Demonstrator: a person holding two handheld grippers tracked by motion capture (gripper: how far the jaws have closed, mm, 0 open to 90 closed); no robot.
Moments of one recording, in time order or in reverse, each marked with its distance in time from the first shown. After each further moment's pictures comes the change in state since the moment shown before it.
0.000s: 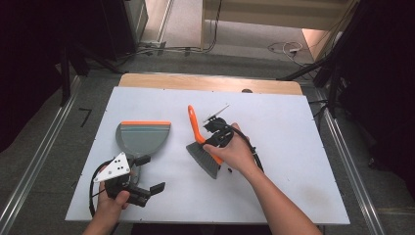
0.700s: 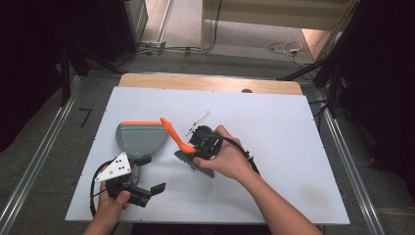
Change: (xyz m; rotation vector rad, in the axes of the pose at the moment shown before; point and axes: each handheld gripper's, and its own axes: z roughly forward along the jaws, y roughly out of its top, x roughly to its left) left arm 0.000 0.000 0.002 0.002 -0.008 0.003; right arm 0.068 -0.004 -0.016 -0.022 0.005 -0.340
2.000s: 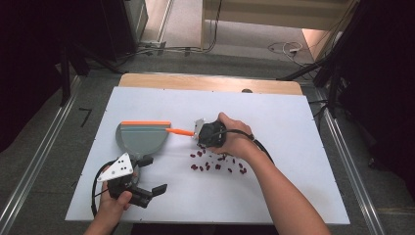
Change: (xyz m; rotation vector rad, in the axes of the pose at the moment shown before) left arm -0.002 -0.001 0.003 0.017 -0.018 -0.005; right arm -0.052 -0.006 0.024 0.094 -0.381 -0.569
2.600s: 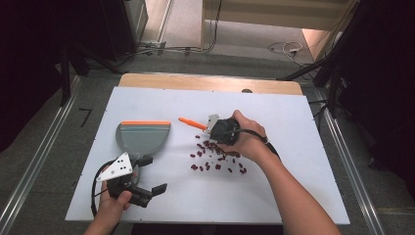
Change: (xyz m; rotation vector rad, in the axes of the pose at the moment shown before) left arm 0.000 0.001 -0.001 -0.005 0.002 -0.005; right arm -0.012 -0.020 -0.026 0.015 -0.095 0.103
